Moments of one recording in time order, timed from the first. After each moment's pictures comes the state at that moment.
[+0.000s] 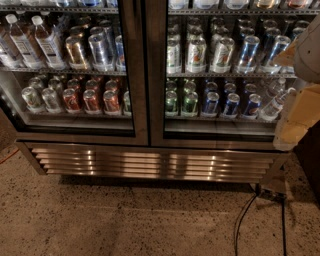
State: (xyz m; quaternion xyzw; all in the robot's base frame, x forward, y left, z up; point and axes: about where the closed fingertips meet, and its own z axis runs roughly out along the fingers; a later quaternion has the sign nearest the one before) arm 0.438 -0.216 0.977 -0.60 0.78 -0.04 0.16
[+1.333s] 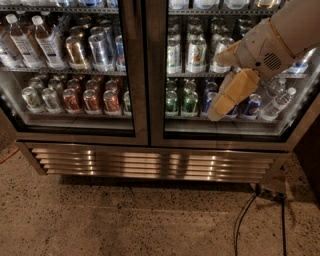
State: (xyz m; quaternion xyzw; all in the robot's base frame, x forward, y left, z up) arm 0.519 -0.121 0.953 -0.59 0.73 0.18 0.29
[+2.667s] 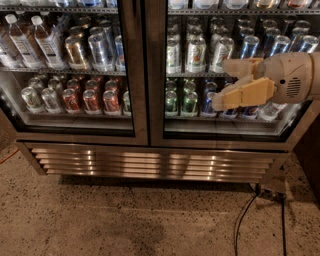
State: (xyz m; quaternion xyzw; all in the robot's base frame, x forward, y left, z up) arm 0.502 -0.126 0.981 -0.41 0.66 0.40 0.48
